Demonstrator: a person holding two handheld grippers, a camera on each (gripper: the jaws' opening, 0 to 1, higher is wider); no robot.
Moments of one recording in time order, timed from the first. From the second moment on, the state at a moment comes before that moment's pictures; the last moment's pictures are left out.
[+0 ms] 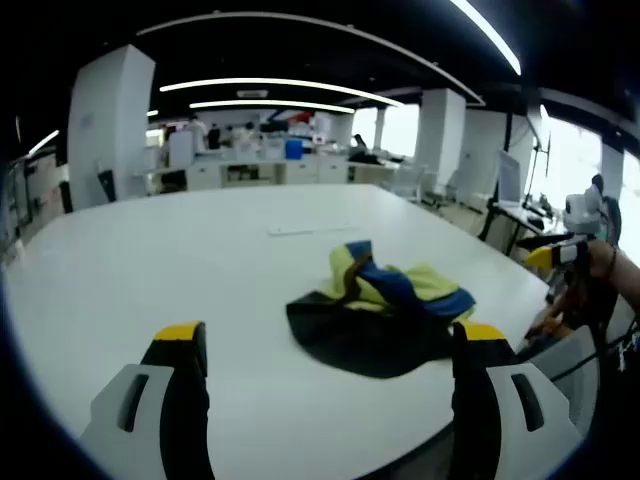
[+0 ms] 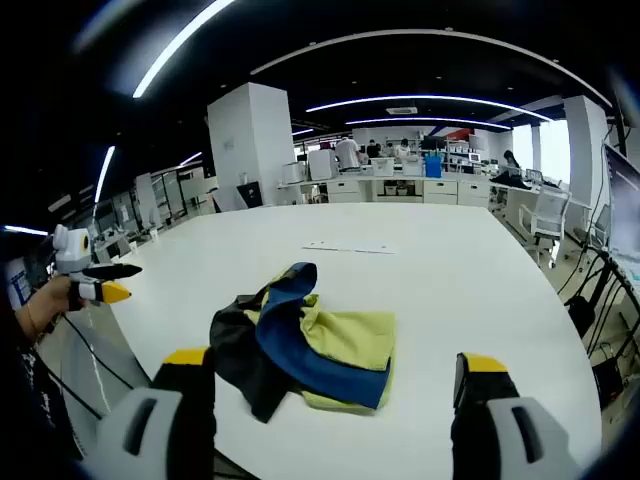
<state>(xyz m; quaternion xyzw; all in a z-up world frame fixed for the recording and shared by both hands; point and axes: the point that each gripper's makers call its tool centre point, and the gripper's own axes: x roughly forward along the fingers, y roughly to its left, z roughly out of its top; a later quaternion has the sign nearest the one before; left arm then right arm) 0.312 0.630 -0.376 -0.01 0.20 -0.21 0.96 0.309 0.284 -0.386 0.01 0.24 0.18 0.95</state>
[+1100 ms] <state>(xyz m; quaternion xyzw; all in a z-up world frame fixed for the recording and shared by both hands) 0.315 0.624 -0.373 0.00 0.20 -0.22 0.95 0.305 0.290 -0.383 0.03 0.24 0.19 0.95</state>
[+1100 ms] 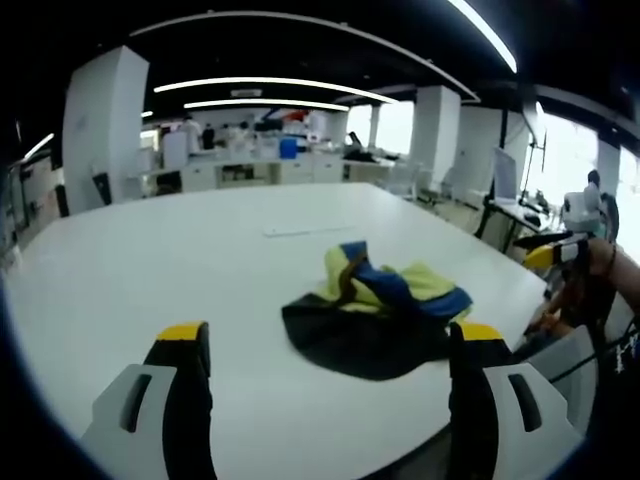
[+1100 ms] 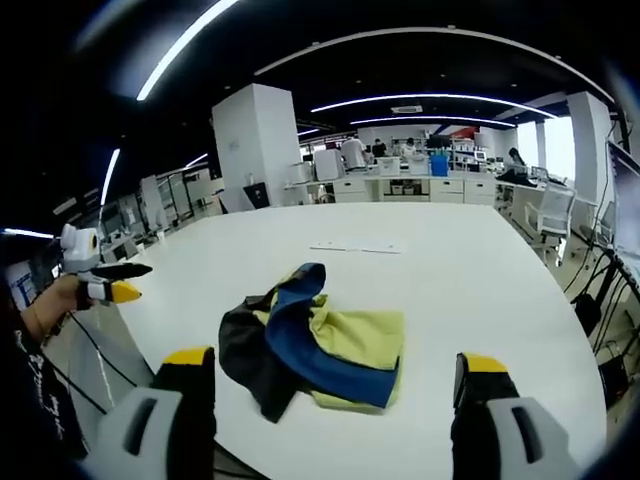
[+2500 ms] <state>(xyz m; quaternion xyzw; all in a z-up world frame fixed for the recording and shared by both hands) 0.377 0.597 -0.440 -0.03 0.24 -0.24 0.94 0.374 0.397 -0.412 0.05 0.24 0.33 0.91</state>
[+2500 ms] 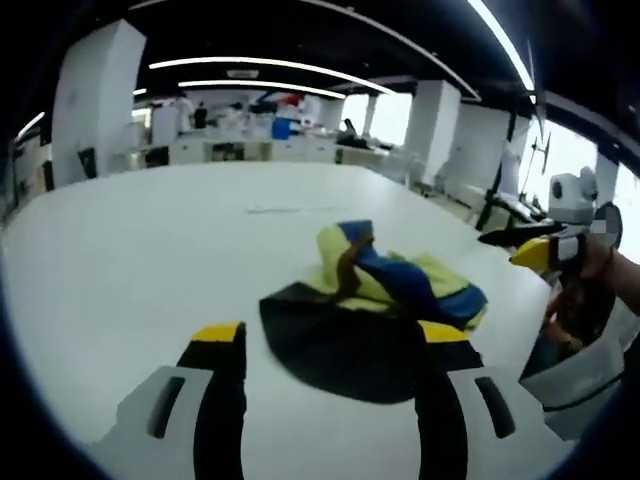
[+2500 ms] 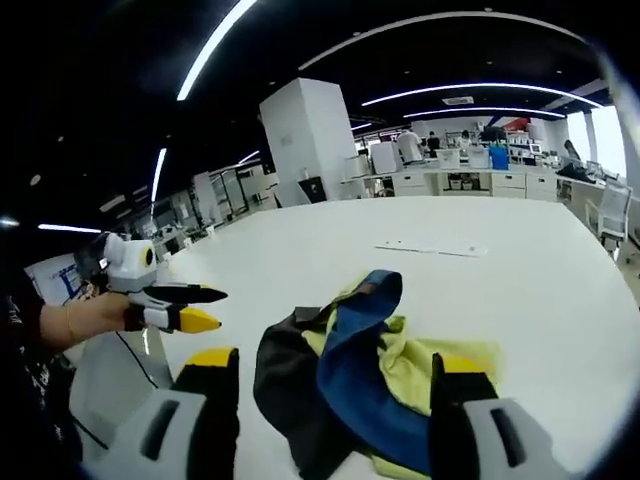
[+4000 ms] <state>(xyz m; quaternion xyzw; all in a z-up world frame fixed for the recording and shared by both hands) 0.420 0.604 -0.533 -0.01 0.32 -0.17 0.93 0.428 0.450 -0.483 0.11 0.30 0.33 0.89</state>
